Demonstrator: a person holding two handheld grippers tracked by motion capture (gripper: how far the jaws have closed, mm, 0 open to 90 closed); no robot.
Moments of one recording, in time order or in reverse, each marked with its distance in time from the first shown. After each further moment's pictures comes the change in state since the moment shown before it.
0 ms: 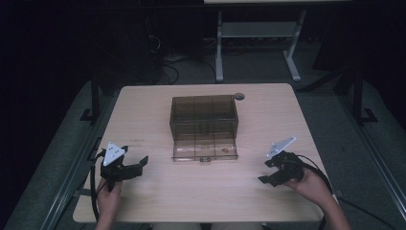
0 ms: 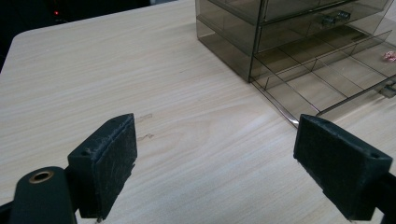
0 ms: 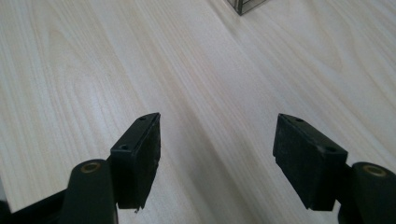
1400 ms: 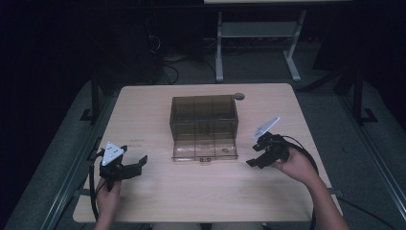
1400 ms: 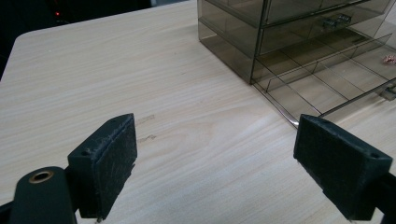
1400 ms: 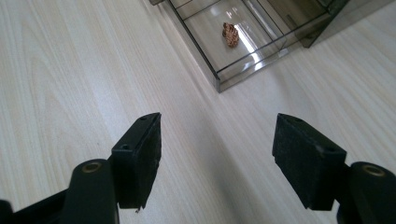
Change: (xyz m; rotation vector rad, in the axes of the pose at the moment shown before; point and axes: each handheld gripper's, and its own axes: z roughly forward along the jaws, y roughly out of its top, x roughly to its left) left arm 0.002 0.001 -0.001 -0.001 0.001 -0.009; right arm -0.016 0.062 0.002 0.010 0.002 -0.052
